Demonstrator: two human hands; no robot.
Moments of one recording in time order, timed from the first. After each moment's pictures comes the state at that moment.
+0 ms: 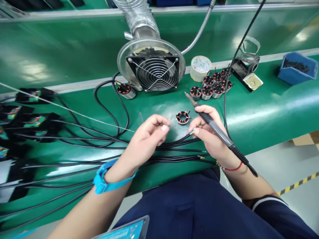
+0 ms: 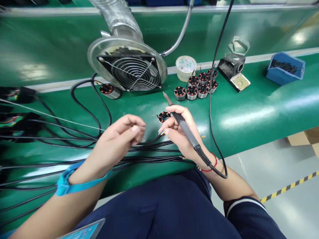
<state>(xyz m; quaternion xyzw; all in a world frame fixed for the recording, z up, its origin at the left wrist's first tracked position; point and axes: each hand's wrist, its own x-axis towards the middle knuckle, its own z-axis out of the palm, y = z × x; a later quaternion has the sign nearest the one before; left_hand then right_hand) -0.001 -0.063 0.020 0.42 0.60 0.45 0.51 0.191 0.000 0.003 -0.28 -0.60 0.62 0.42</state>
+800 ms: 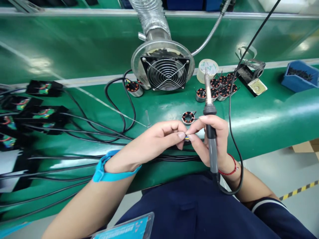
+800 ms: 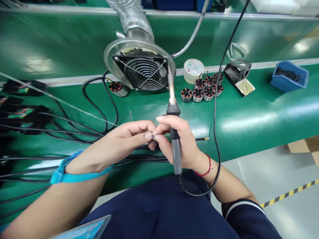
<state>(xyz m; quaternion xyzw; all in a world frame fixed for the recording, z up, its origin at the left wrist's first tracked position) -0.002 -0.054 0.049 0.48 0.51 0.34 0.62 0.174 -0.014 0.010 -0.20 -0.75 0.38 0.50</state>
